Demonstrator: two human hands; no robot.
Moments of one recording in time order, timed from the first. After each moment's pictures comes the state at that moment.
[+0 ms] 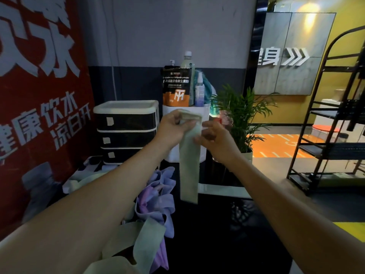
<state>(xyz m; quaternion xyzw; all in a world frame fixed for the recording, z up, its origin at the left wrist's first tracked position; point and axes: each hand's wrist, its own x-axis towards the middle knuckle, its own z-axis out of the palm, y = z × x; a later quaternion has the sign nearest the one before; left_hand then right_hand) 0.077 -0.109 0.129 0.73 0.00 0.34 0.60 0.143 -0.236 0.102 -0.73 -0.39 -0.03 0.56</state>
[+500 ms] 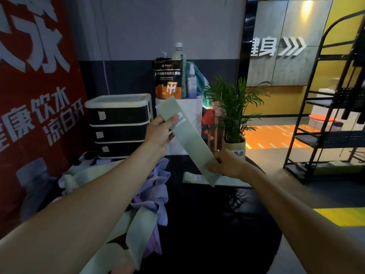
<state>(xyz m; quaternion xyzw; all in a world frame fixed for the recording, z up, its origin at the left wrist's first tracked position) 0.083 -0.118 0.106 0.54 0.09 0.32 0.77 0.165 -0.291 0.048 -0.87 -0.36 0.09 0.31</state>
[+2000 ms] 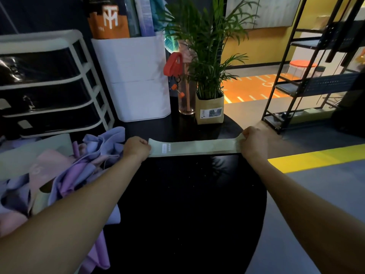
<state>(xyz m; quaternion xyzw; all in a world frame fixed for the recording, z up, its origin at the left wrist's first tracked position) 0.182 -0.097 -0.070 0.84 0.36 0.15 0.38 0.297 -0.375 -0.084 -0.94 -0.03 -0.13 0.32</state>
